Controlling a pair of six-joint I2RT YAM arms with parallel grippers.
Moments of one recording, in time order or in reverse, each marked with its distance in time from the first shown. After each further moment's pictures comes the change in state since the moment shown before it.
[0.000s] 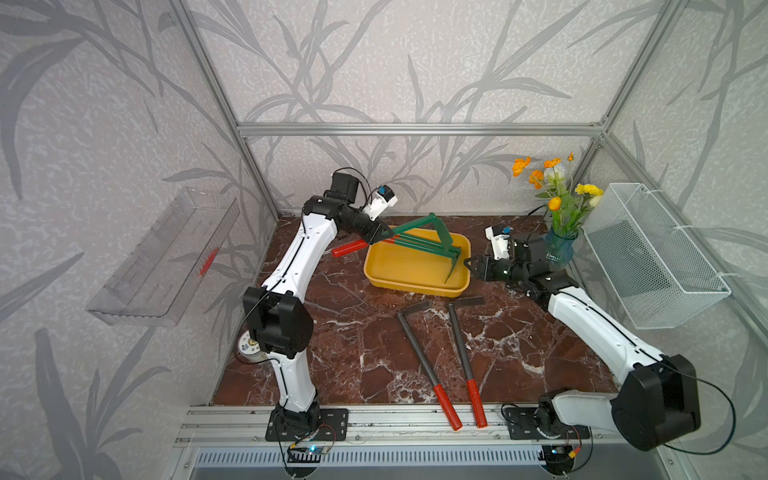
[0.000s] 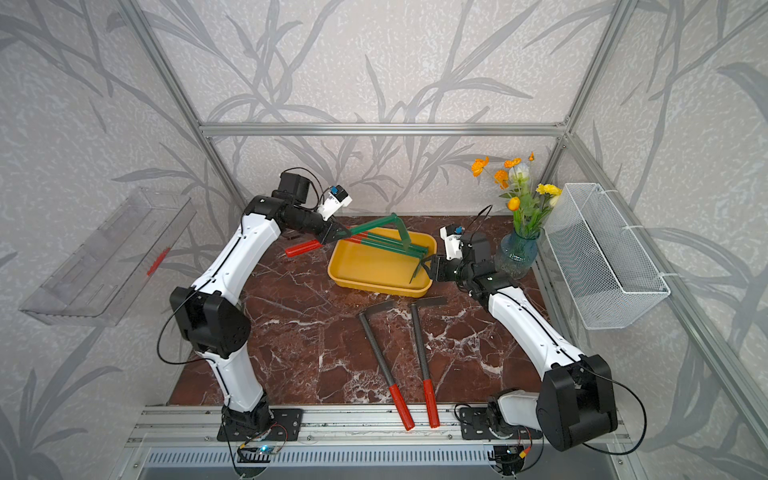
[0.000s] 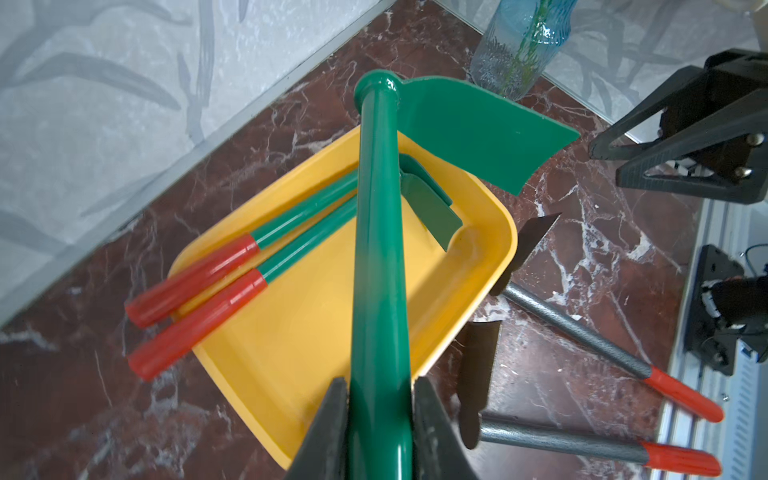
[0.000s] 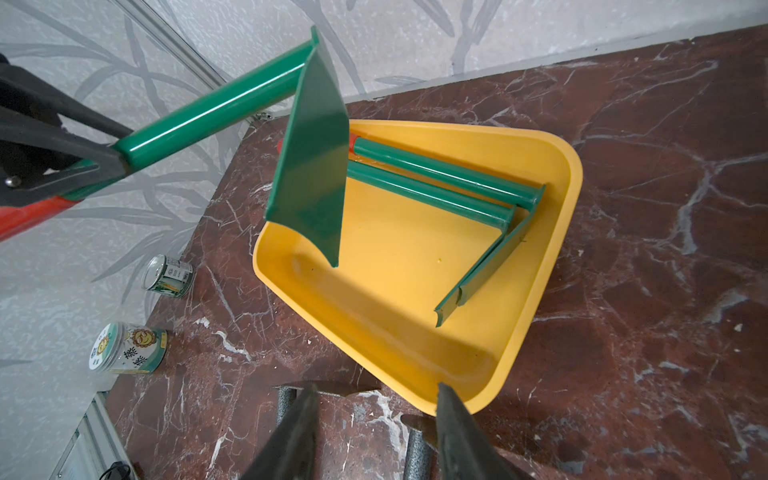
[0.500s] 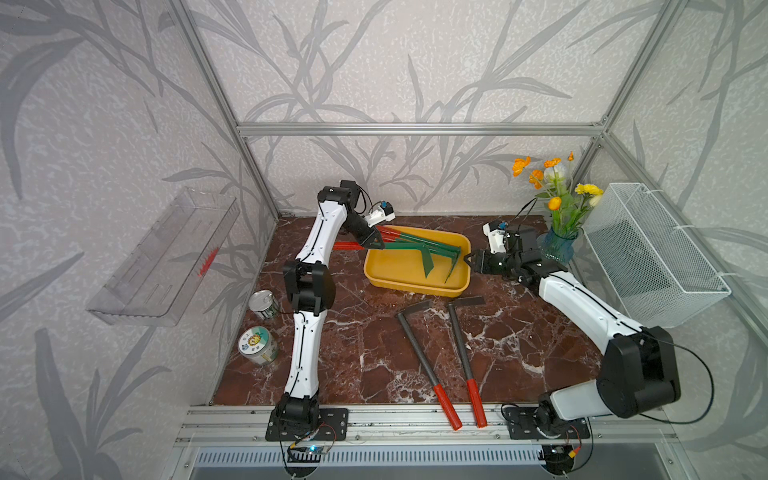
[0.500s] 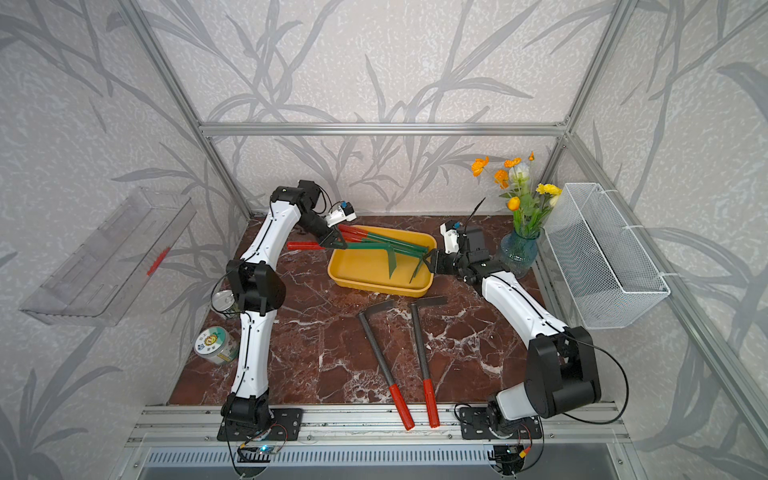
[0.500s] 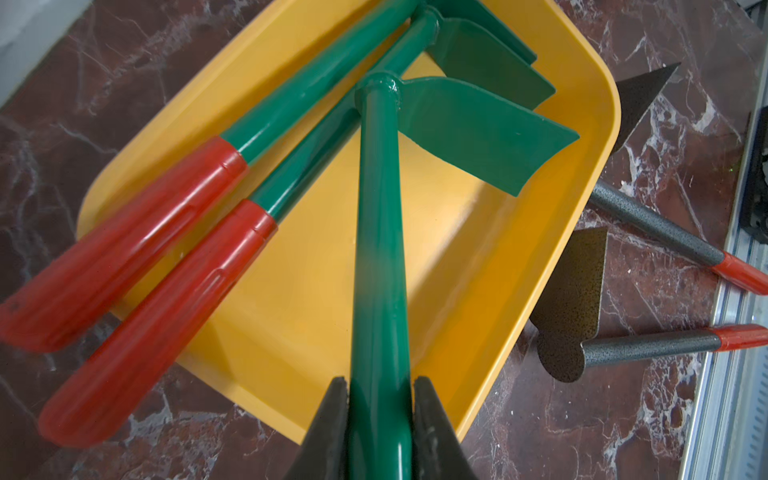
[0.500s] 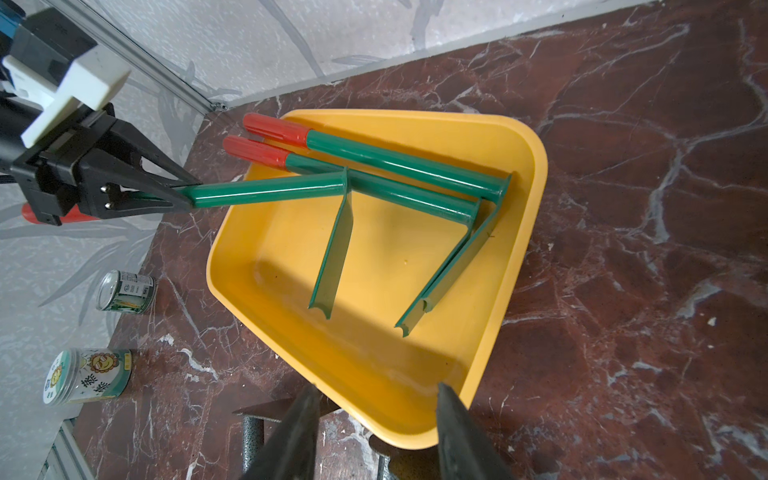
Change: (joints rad) left arm 0.056 0.488 0.498 -0.423 -0.025 0.320; right arm -0.021 0.166 0.091 -0.032 0.022 -0.003
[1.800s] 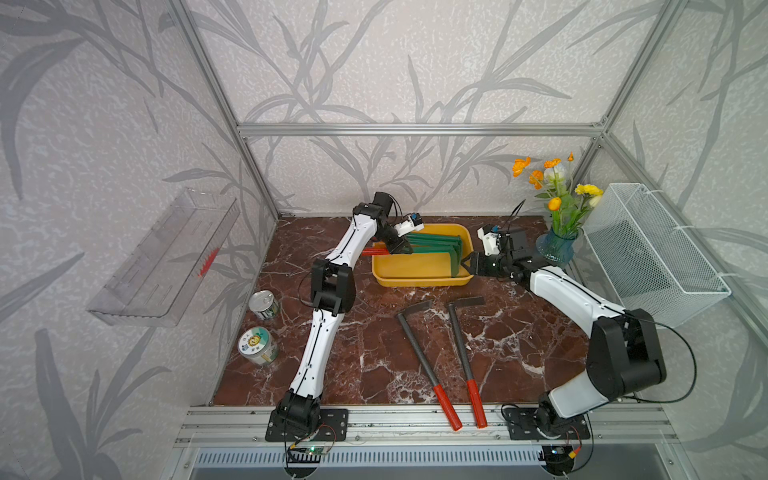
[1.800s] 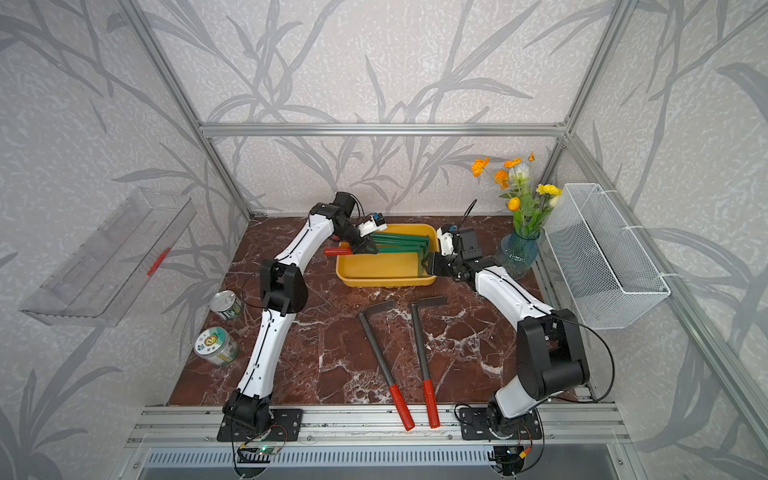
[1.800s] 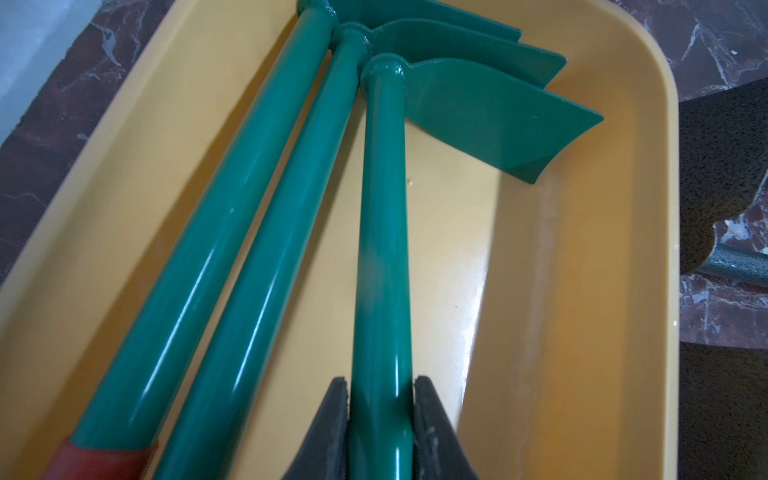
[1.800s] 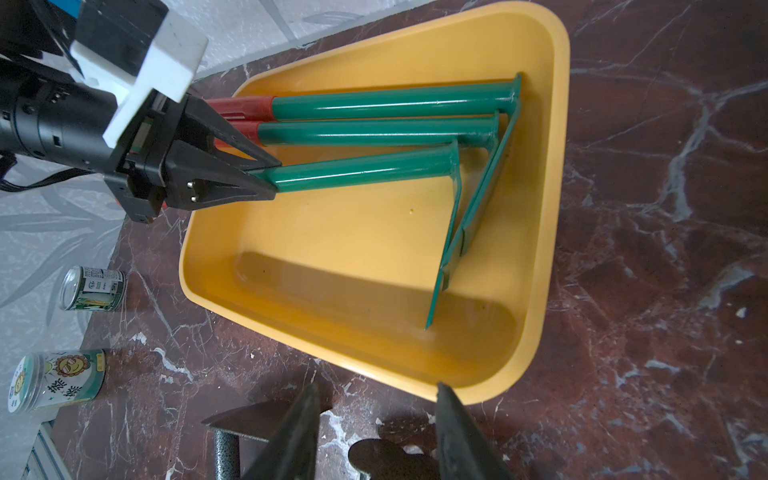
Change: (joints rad) left arm -0.140 0.164 0.000 0.352 0.019 -0.052; right arm 0.001 0.083 0.022 -0.003 0.014 -0.004
